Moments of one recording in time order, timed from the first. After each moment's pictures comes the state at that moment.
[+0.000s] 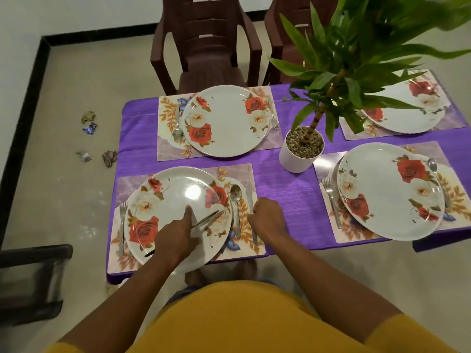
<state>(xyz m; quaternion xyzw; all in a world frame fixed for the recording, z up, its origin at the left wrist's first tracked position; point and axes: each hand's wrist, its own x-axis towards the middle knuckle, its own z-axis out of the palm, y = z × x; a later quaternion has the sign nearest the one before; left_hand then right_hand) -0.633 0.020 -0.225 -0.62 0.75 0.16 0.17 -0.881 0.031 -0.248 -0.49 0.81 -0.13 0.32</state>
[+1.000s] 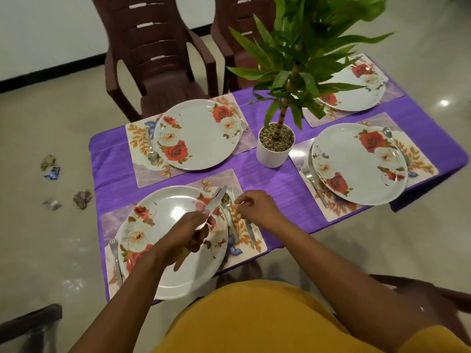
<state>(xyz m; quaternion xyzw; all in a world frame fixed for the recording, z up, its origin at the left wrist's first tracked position) -0.659 -0.025 -0.156 -0.51 0.50 0.70 -0.03 -0.881 0.031 -0.185 -0.39 0.75 -0.29 0.46</state>
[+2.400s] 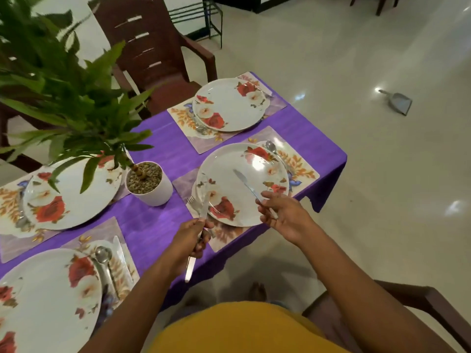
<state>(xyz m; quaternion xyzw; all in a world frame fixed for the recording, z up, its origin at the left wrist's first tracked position) -0.996 0.074 -0.172 -0.52 0.47 0.71 -0.05 -1.224 0.204 -0.147 0.05 0.56 -0.62 0.55</state>
